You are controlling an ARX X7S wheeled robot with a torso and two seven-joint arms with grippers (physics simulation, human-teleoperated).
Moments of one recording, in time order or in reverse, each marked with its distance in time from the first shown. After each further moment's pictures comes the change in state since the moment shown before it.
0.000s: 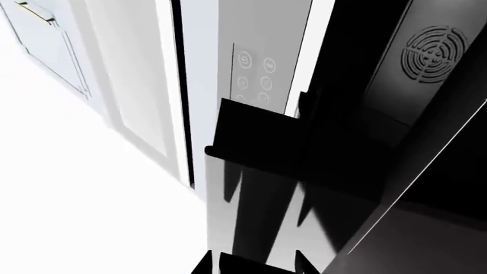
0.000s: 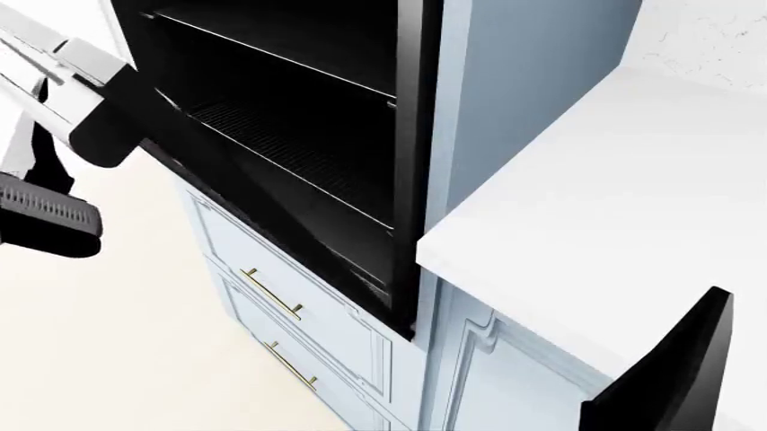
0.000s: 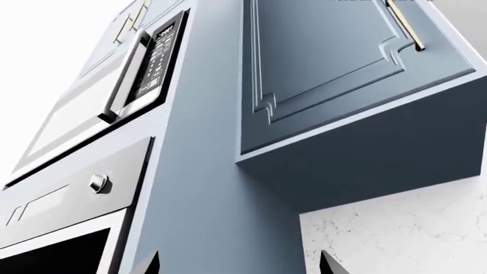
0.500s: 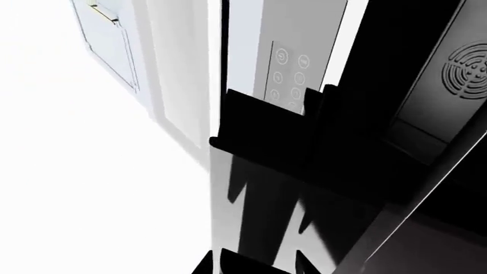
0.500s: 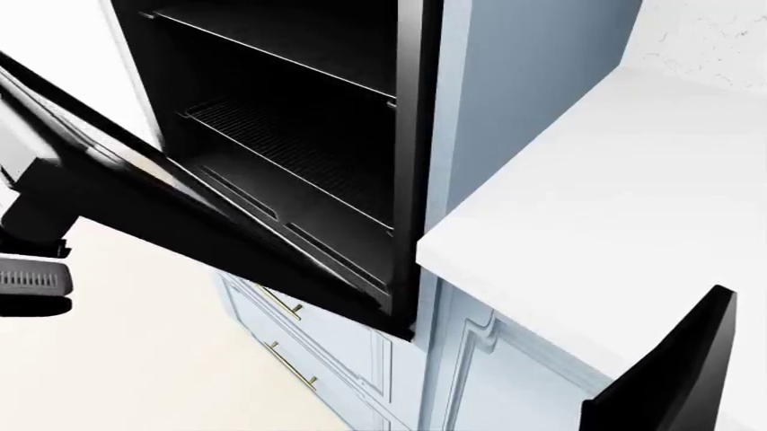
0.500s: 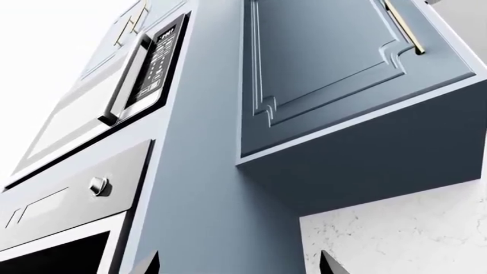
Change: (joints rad) left arm 0.192 -0.044 0.055 -0.149 0.072 0.311 -0.342; right arm 0.006 0.000 0.001 -0.004 -0.003 0.003 -0.001
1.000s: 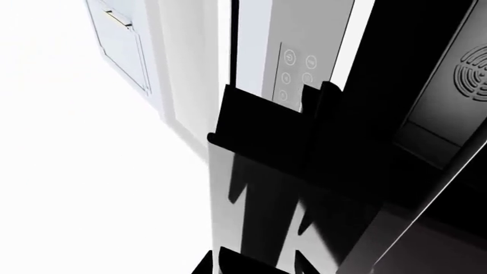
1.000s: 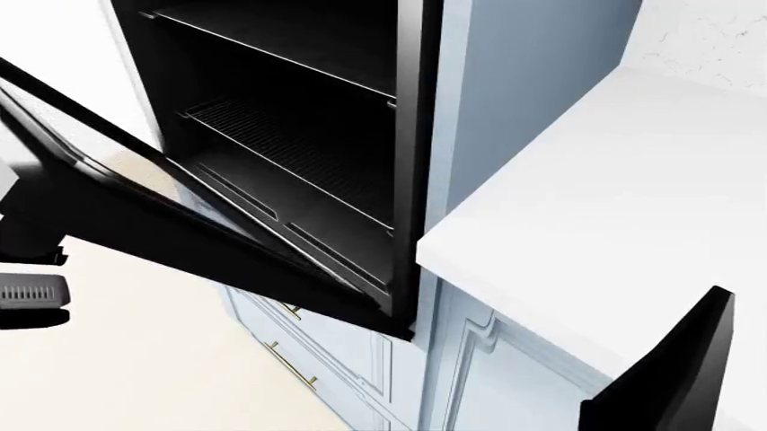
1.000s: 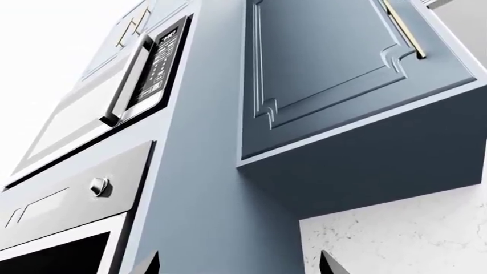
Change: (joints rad) left arm 0.030 0.012 0.013 -0.051 0.043 0.053 -0.081; right arm 0.001 -0.002 0.001 0.000 -0.014 0.001 0.000
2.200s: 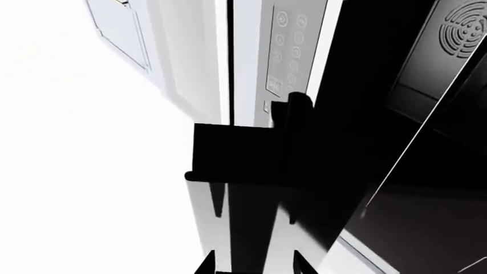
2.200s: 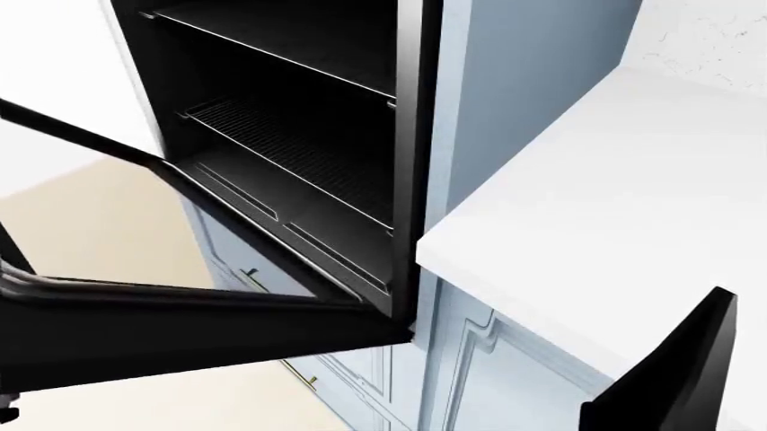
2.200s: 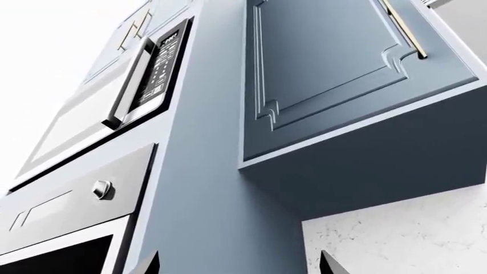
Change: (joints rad) left arm 0.198 -0.118 0.139 -0.080 0.079 0.152 -0.313; right arm 0.002 0.005 -0.003 -0.003 0.007 -0.006 -0.002
